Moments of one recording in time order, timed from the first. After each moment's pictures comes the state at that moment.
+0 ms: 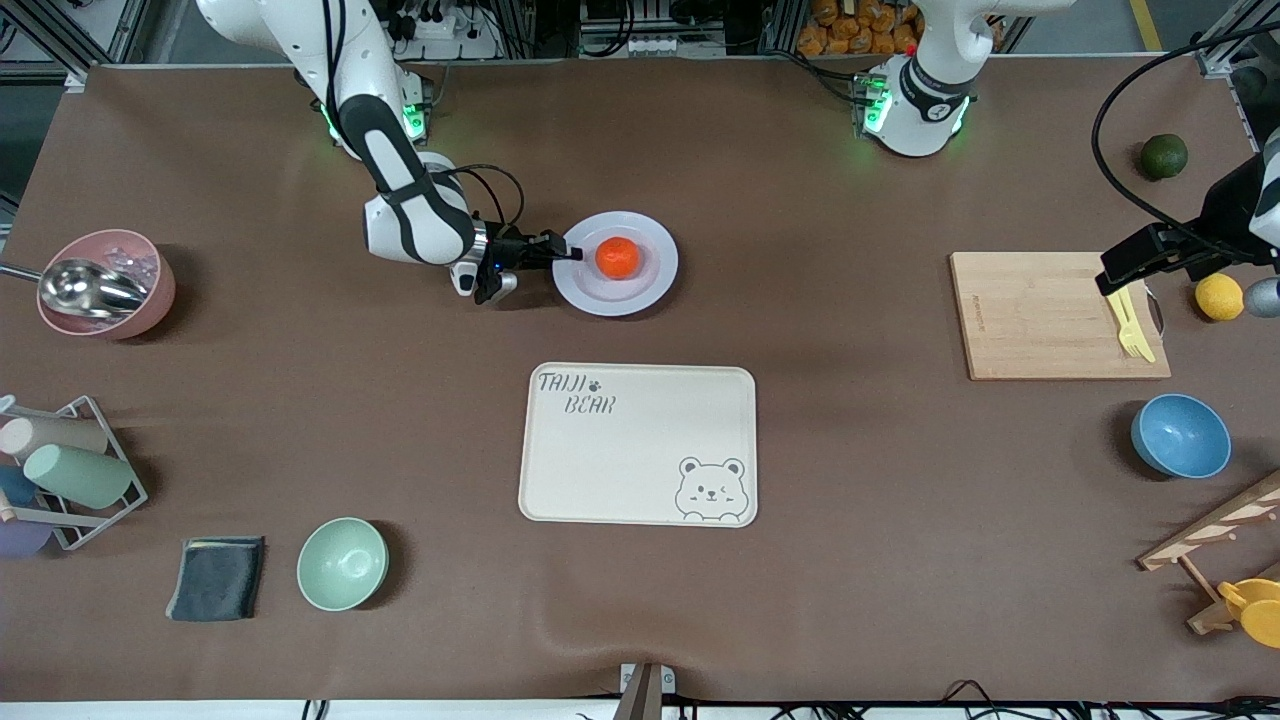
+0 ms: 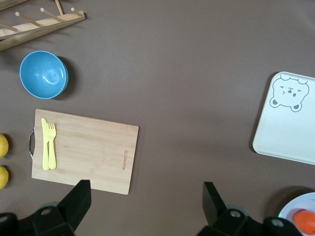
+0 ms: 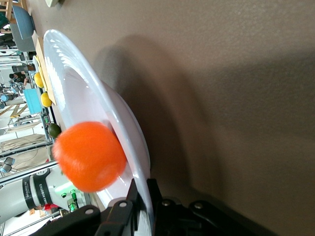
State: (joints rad) left arm -0.10 0.07 0.05 -1.45 -0.01 1.52 -0.21; right arm 0.57 0.40 0.04 -2.50 1.84 2.23 -1.11
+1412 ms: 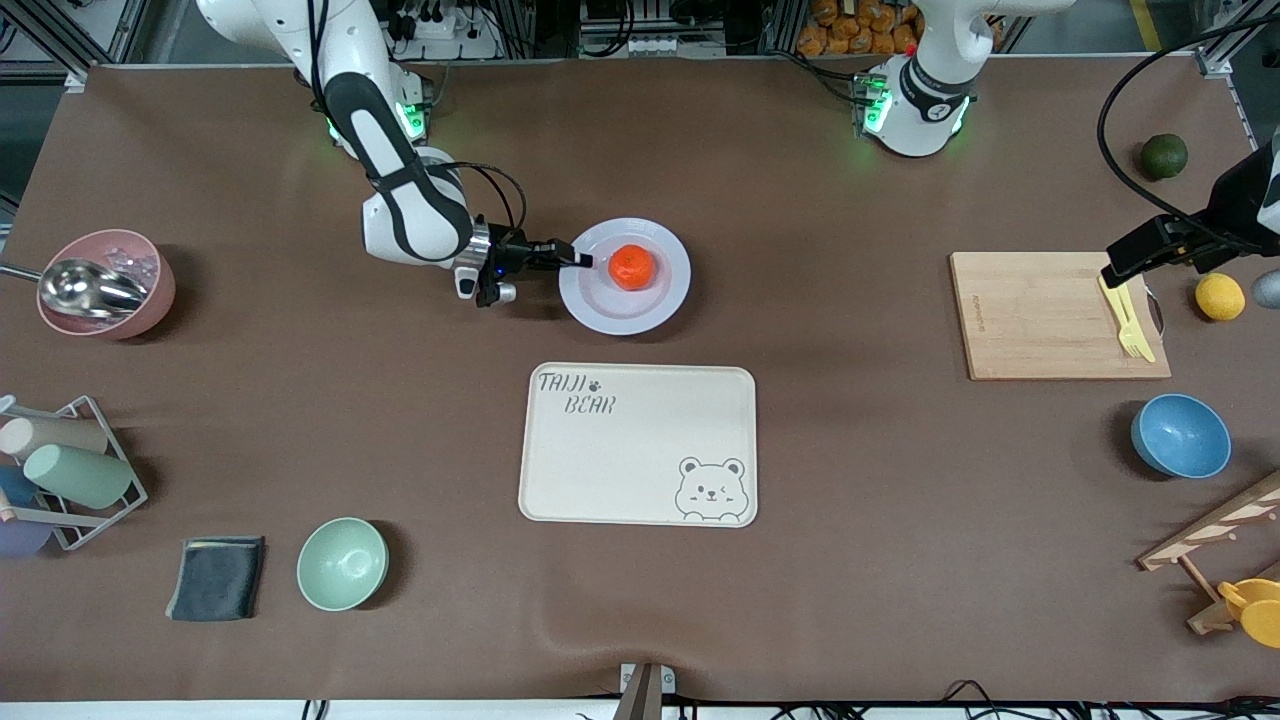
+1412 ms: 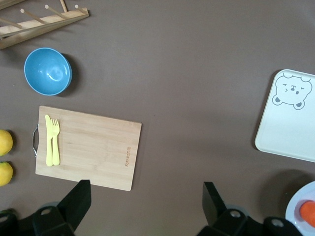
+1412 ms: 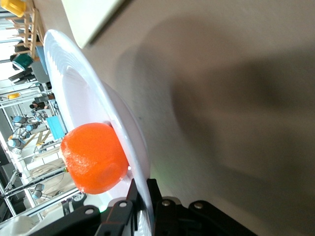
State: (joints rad) left arm -0.09 0.06 0.05 -1.44 0.00 1.49 -0.21; right arm 0.57 0.34 0.04 -2.44 1.86 2.24 -0.90
